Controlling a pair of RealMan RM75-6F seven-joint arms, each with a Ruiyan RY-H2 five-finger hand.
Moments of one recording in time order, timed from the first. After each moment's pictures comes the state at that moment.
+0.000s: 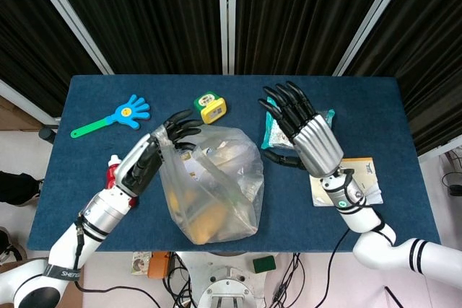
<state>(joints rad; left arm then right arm) -0.57 -0.97 -0.41 -2.34 1.16 1.00 -0.99 0.69 -1.34 0.32 -1.66 -1.68 1.42 0.01</state>
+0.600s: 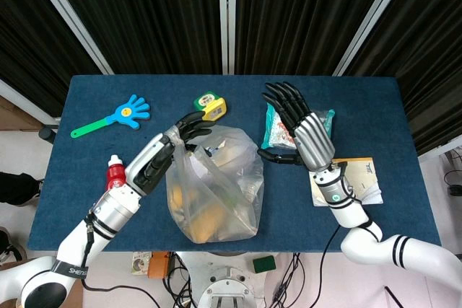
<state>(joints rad) -0.63 -0.99 -0.44 -2.36 1.06 0.96 -0.89 0.72 -1.47 0.31 -1.55 -1.62 1.43 0.23</state>
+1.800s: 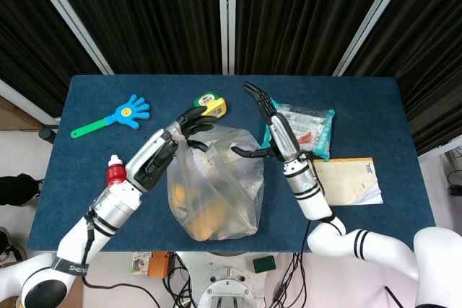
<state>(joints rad) -0.62 -0.99 -0.49 -2.36 1.04 0.94 -0.86 0.80 -1.70 0.35 -1.39 -1.44 1.30 0.57</state>
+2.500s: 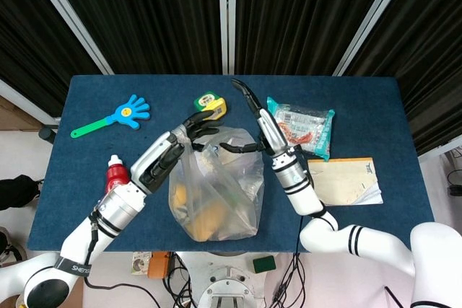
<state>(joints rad) -0.63 -1.01 -0.50 -2.36 1.04 0.91 -0.86 0.85 -1.71 0.42 -1.42 -1.37 1.19 0.62</state>
